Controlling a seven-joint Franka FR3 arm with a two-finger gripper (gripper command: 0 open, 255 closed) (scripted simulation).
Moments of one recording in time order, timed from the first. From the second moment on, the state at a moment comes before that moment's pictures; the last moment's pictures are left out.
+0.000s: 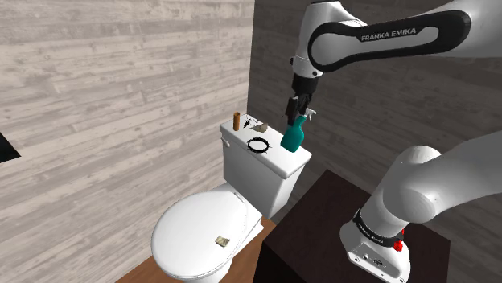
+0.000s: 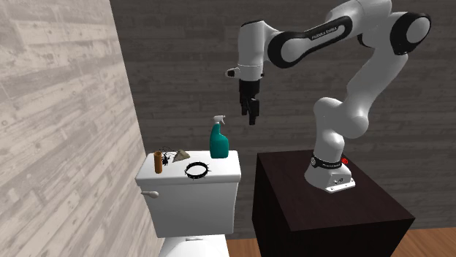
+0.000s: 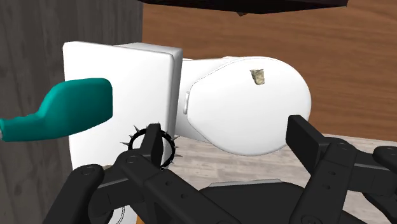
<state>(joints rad) 0.00 -0.58 -0.03 -2.48 -0.04 1.89 -0.15</state>
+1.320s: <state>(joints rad) -0.03 0.20 -0.09 -2.21 0.05 2.37 -0.21</state>
